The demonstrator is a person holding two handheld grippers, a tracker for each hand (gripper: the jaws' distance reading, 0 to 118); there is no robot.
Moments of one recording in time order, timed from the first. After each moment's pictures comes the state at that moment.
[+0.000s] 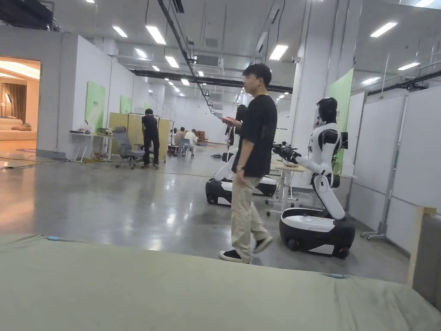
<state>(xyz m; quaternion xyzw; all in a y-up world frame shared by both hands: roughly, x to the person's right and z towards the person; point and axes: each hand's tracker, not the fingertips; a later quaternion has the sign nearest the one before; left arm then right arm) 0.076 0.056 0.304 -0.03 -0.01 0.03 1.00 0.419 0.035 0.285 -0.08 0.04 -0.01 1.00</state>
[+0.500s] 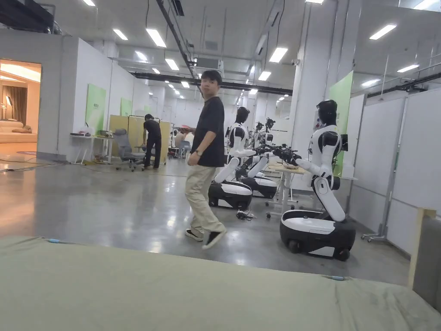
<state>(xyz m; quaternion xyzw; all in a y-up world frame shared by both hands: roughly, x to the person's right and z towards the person) 0.083 0.060 0.302 -0.03 -0.05 0.05 1.00 0.403 0.061 0.274 -0.16 0.04 -0.14 0.98</state>
